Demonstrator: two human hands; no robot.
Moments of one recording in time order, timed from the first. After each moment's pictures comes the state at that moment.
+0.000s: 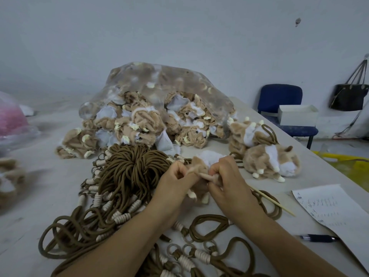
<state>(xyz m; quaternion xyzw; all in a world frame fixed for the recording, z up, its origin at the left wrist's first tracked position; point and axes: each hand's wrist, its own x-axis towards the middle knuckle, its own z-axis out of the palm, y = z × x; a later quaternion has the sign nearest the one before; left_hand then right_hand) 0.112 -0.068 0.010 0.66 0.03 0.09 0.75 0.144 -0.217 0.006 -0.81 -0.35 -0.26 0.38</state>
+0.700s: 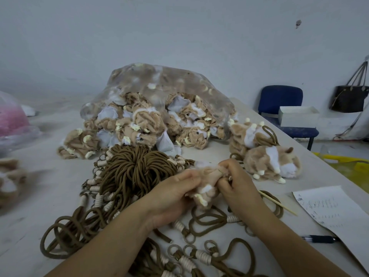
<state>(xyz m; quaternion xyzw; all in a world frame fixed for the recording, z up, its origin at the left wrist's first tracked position) 0.105 -0.058 0.025 0.52 0.00 -0.17 0.84 0.150 -0.226 0.007 -0.84 -0.25 -0.16 0.45</state>
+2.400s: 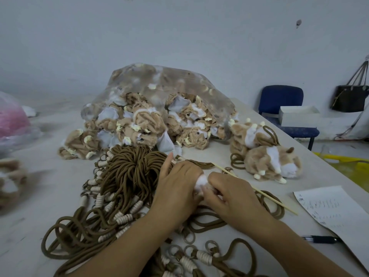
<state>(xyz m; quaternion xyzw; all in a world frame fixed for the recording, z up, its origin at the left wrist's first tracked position) 0.110 -0.060 0.006 0.91 -0.16 0.34 0.14 0.124 -0.221 0.025 -0.85 -0.39 -0.23 0.27</state>
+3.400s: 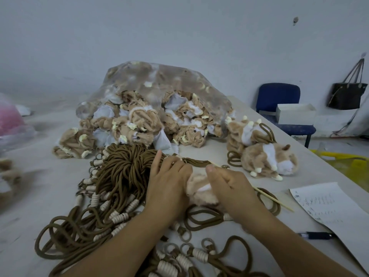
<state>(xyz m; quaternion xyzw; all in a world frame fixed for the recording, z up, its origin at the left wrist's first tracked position) 0.112 -0.060 0.004 0.95 -0.10 0.30 0.08 0.128 -0.220 0.020 -0.81 -0.26 -0.11 0.52</state>
